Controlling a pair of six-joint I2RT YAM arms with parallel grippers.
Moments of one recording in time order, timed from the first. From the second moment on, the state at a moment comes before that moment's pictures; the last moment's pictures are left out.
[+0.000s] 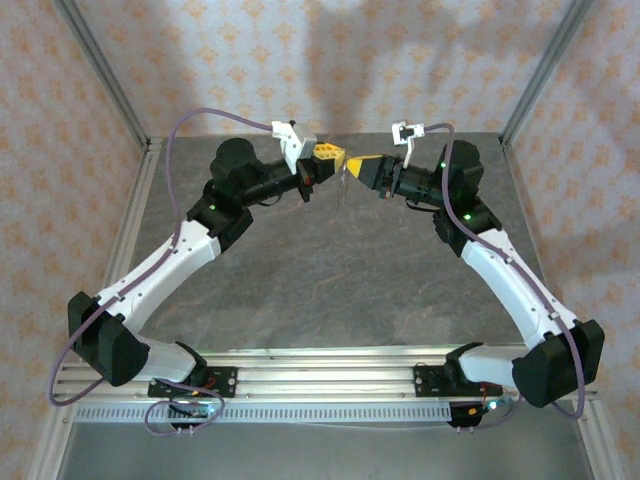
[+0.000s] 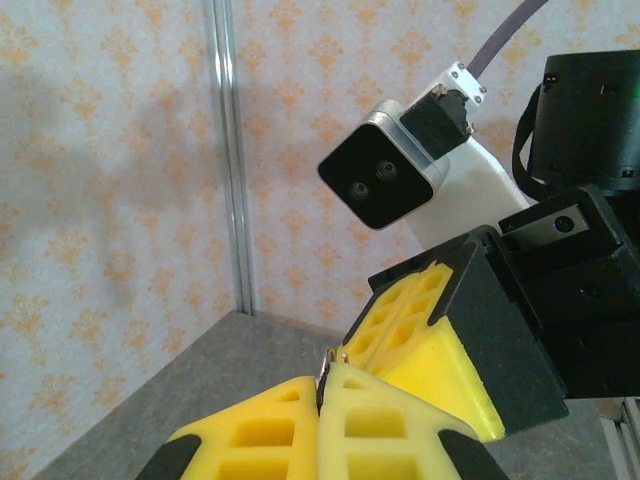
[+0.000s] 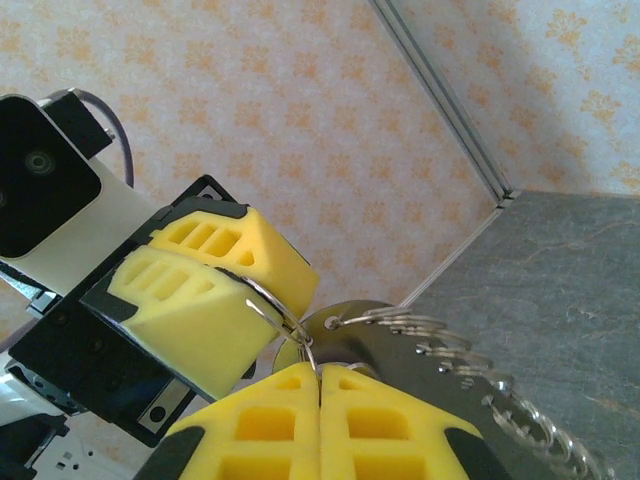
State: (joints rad) left arm -0.53 1.38 1.29 0.19 0.52 -0.05; right arm 0.37 1.24 1.16 0.10 -0.82 0.65
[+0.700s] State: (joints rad) left arm -0.54 1.39 1.22 0.39 0.41 -0.24; right arm 0.32 1.20 1.13 0.11 -0.68 0.74
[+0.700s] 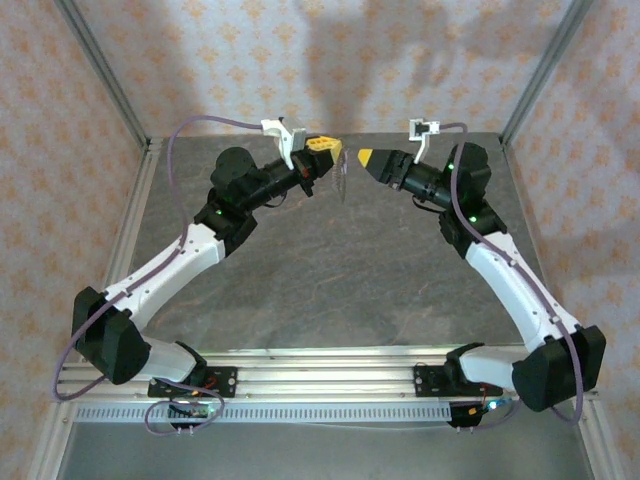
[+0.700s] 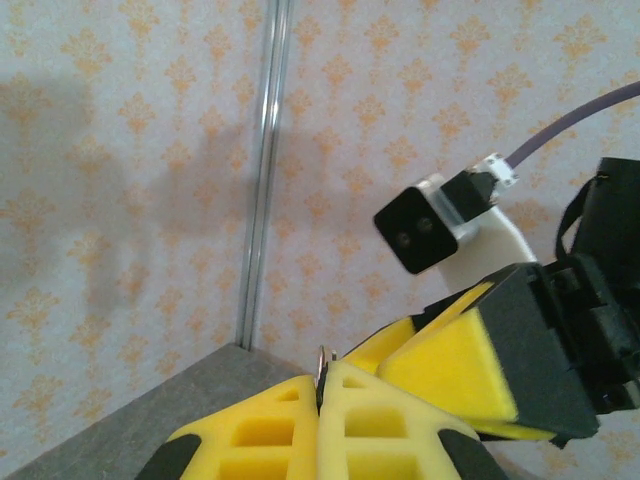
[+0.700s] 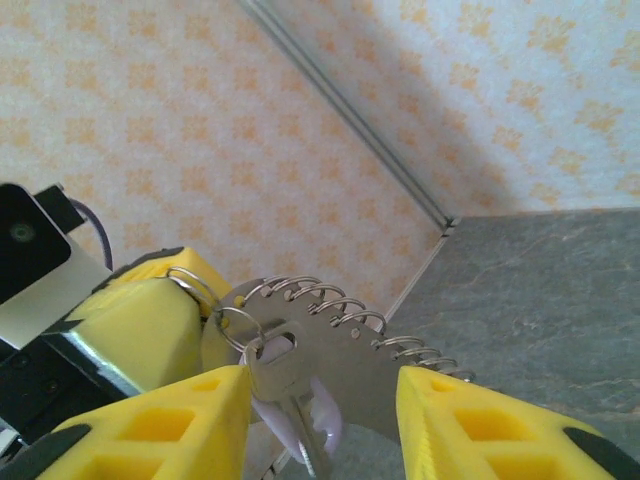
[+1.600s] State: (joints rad) left arm -0.46 1.59 1.27 0.44 0.51 -0.63; right arm 0.32 1.32 1.13 0.27 -0.52 0.89
